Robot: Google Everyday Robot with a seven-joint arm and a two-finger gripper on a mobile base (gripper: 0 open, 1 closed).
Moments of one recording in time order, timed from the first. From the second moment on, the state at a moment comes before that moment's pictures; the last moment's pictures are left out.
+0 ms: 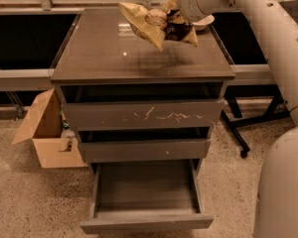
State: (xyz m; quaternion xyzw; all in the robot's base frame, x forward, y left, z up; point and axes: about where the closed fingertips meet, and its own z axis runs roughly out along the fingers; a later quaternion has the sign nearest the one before) arm 0.811 -0.080 0.975 -0.81 0.28 -0.27 0.44
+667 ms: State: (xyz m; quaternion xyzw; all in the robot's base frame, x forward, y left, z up) arm 0.817 -0.082 0.968 -0.81 0.29 -0.26 0.44
